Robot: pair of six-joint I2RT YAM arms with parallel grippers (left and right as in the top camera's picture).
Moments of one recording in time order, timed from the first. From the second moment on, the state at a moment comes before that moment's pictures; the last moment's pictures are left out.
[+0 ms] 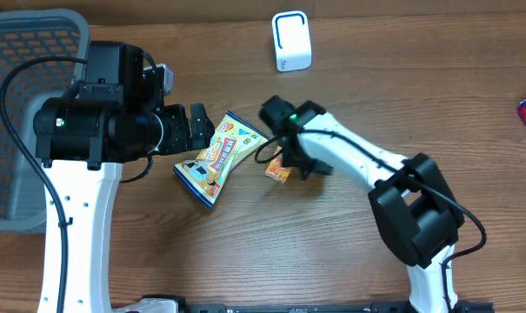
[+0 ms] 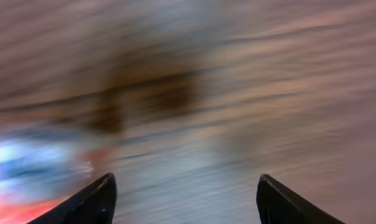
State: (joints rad) left arm -0.08 1.46 1.79 -1.49 0.18 -0.25; right arm 0.64 2.10 1.60 -1.12 0.25 0.90
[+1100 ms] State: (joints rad) left arm -0.08 1.46 1.79 -1.49 0.18 -0.25; right arm 0.81 2.16 1.64 -0.94 0.28 0.92
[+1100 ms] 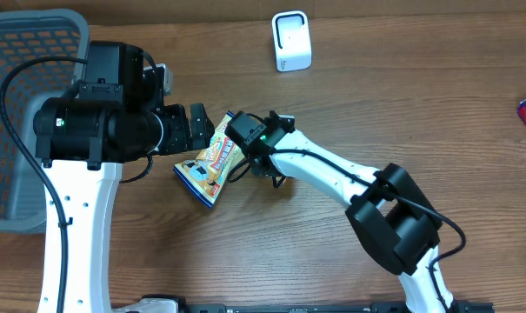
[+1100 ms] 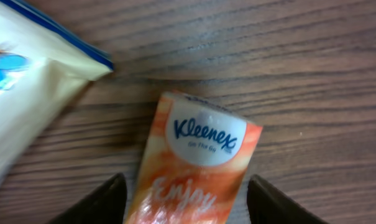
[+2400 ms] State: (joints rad) left arm -0.08 1.46 1.79 -1.49 0.18 -0.25; right arm 0.43 2.18 1.50 -0.91 -0.78 0.34
